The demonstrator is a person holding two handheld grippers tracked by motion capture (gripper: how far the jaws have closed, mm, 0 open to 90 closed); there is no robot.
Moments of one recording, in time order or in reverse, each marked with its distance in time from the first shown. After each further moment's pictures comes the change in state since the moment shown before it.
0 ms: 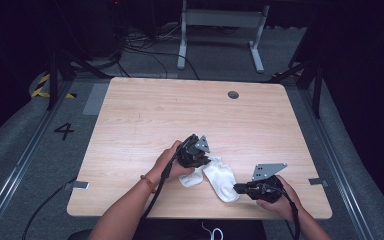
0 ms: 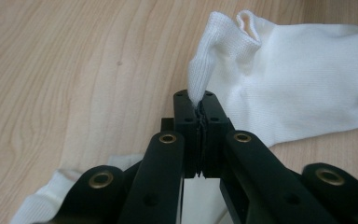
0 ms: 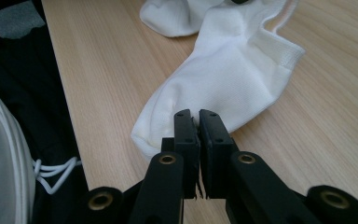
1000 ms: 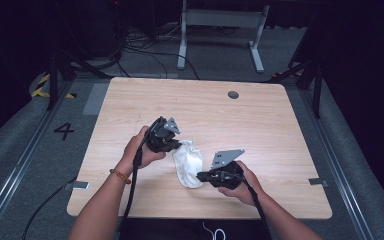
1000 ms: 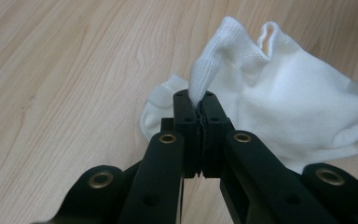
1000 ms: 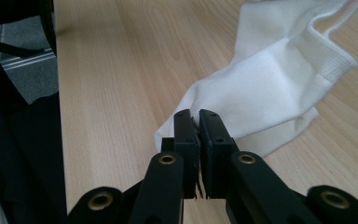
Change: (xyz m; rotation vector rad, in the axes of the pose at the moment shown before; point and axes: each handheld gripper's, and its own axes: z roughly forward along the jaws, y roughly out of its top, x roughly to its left) left arm 0.040 -0.029 -0.080 0.079 0.118 -0.115; right arm 0.021 0.086 0.069 -0.033 0.050 -0.095
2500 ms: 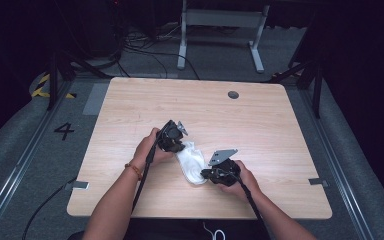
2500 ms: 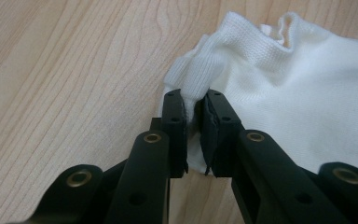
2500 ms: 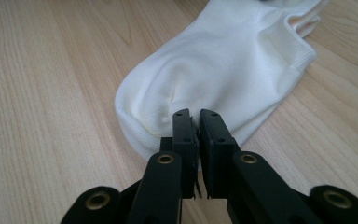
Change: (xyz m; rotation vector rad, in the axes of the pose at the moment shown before) left arm 0.019 -0.002 0.072 0.109 0.039 -0.039; right arm -0.022 -0.023 0.025 0.111 -0.127 0.068
